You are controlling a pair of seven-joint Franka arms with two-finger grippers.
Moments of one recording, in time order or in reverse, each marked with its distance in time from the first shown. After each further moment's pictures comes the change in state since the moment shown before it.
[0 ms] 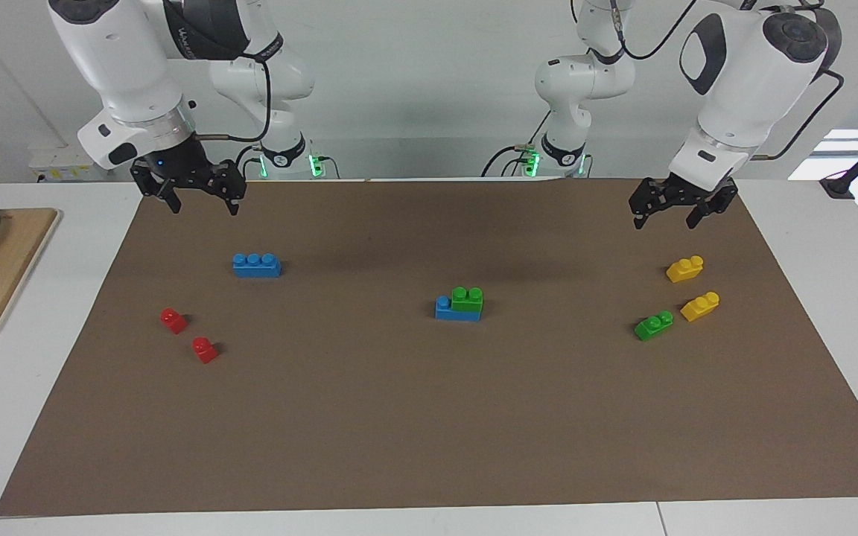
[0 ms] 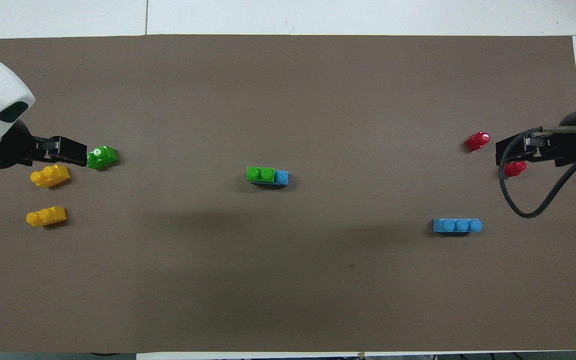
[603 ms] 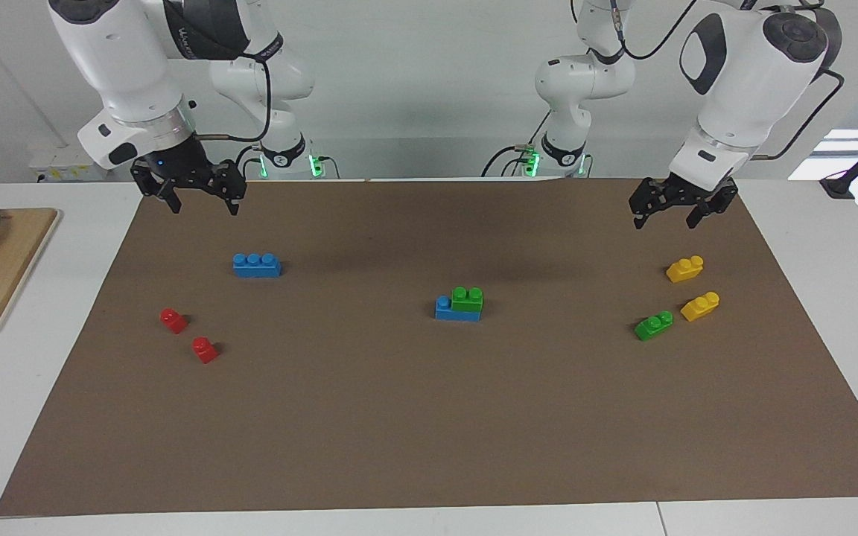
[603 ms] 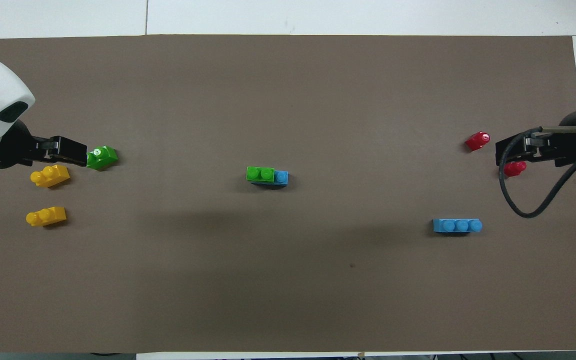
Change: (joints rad) left arm 0.000 0.000 0.000 0.000 0.000 0.000 0.000; right arm 0.000 0.000 0.000 0.000 0.000 0.000 0.016
